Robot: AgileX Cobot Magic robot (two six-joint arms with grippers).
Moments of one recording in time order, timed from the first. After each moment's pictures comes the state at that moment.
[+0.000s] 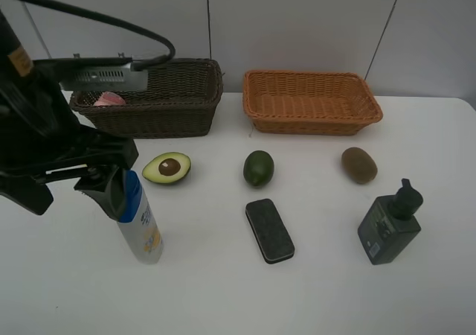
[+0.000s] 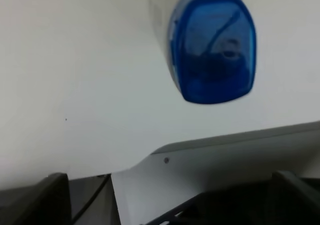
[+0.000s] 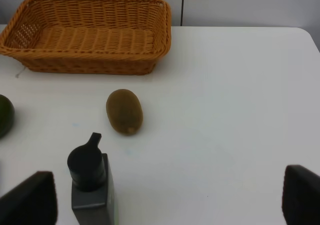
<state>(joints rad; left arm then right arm) -0.65 1.37 -1.00 -0.07 1.15 -0.51 0.03 0.00 -0.51 -0.05 1.06 0.02</state>
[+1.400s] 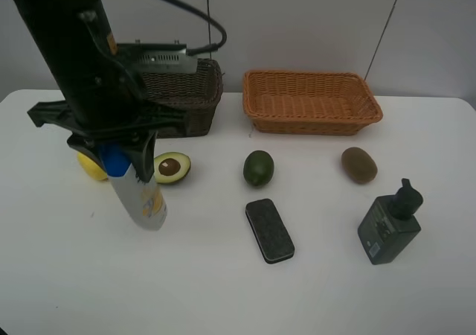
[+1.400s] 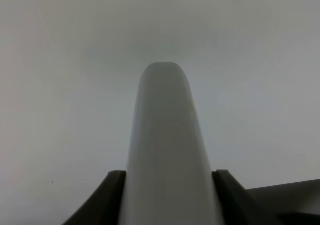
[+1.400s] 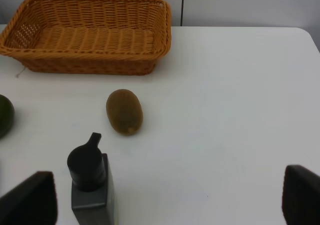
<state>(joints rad) -0.65 1.61 -1.26 -0.04 1.16 -0.47 0.03 0.00 -0.51 -0.05 1.06 0.02</state>
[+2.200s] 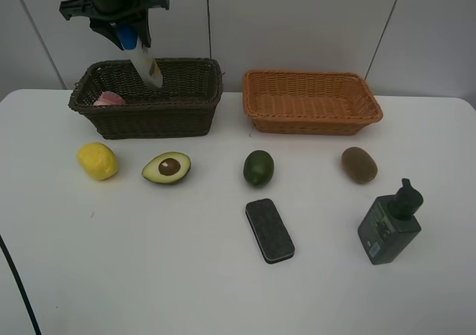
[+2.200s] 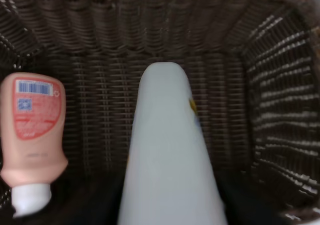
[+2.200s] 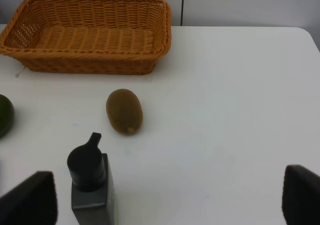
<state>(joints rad) -0.26 2.14 -2.03 0.05 1.03 -0.31 0.03 0.00 -0.51 -0.05 1.06 0.02</state>
